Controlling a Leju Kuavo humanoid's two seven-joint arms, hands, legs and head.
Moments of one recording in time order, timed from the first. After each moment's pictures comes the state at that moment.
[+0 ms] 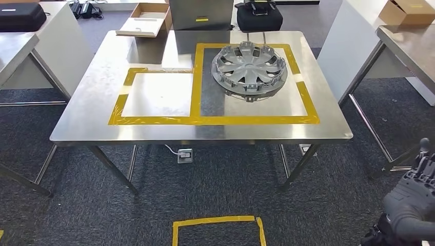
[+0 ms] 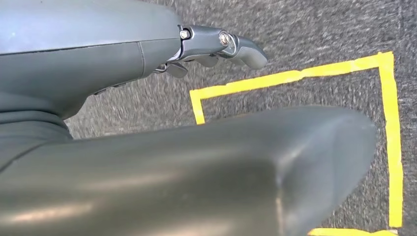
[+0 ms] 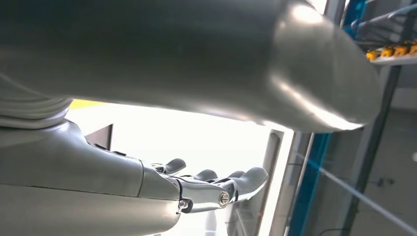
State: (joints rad) left arm -0.02 -0.06 0.84 -0.19 -0.69 -0.13 -0.39; right arm 0.17 -0.03 -0.14 -2.07 0.05 -0.03 -0.70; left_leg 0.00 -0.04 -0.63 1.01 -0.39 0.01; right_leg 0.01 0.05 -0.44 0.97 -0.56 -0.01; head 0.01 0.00
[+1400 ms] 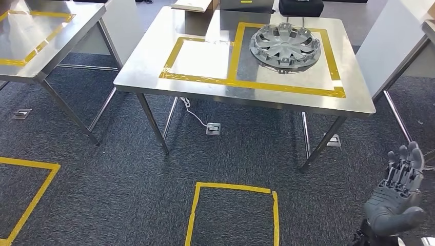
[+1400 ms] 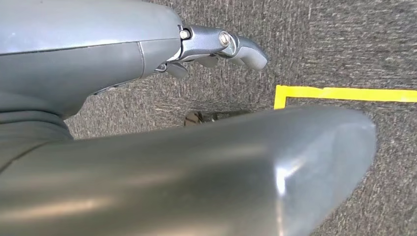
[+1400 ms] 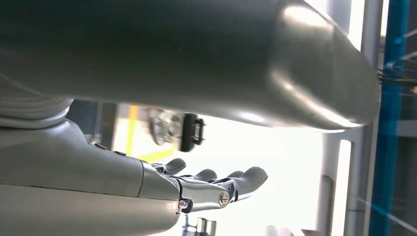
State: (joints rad) left arm -0.03 -0.08 0.87 -0.20 -0.67 -0.11 -0.37; right arm 0.21 0.04 -0.19 -1.91 0.07 0.03 -0.70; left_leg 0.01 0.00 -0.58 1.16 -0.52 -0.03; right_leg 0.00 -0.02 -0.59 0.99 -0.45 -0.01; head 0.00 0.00
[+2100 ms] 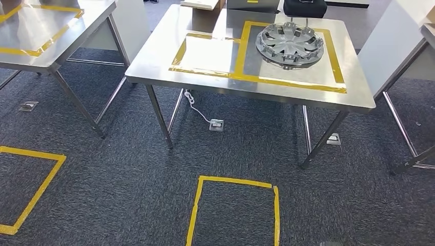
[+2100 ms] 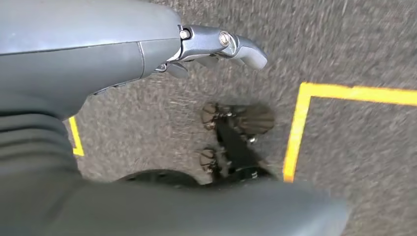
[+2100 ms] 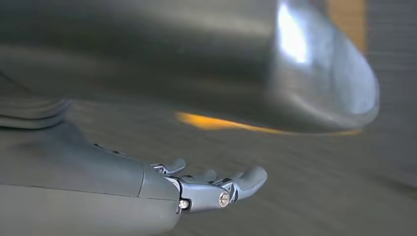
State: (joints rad) left arm -0.02 -0.09 0.92 -0.20 -0.68 -0.13 -0.35; right arm 0.03 0.07 -0.54 -0.54 0.47 0.03 -0.47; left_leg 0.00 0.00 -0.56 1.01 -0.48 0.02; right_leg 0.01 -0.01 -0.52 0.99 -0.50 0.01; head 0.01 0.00
